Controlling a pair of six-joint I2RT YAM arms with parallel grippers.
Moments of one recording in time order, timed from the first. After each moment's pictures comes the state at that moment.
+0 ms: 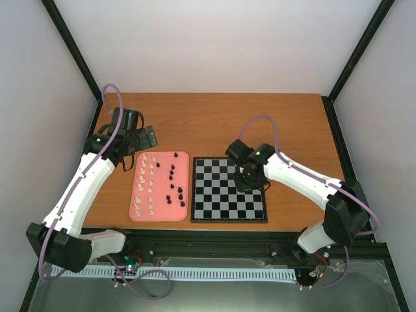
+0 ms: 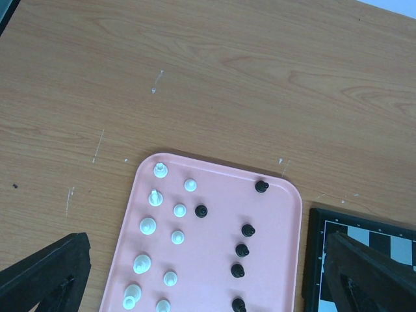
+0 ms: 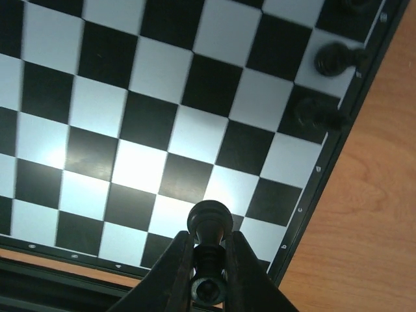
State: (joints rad) left arm -0.28 1.20 1.27 -0.93 -0.23 -0.50; right arm 0.76 1.51 1.20 -1.11 0.08 0.48
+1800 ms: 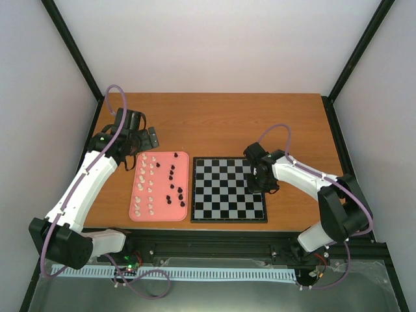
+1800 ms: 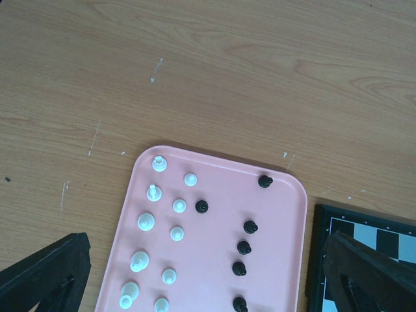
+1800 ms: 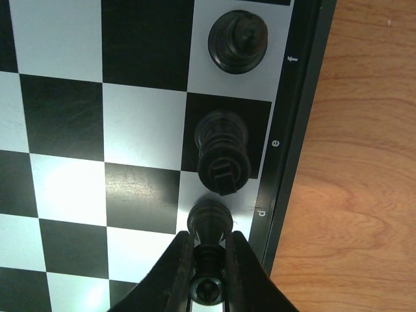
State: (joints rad) left arm -0.28 1.23 1.25 -0.91 -0.22 -0.51; right arm 0.54 1.51 0.92 -0.86 0.02 0.45
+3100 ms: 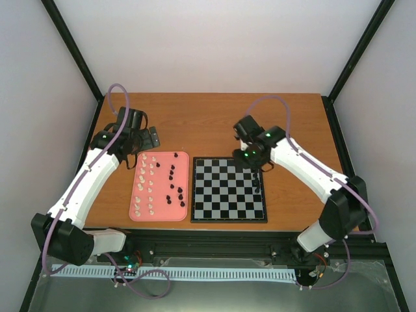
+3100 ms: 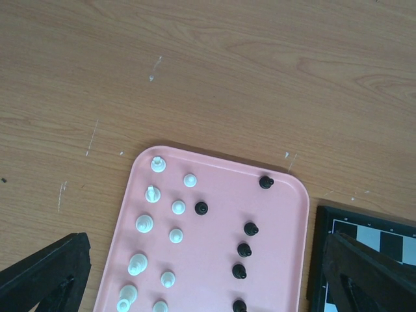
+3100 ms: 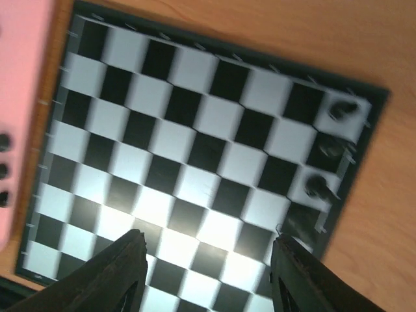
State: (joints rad) left arm -0.28 1.26 1.25 -0.91 -0.22 -0.51; right arm 0.60 1.50 1.28 -1.03 -0.01 0.36
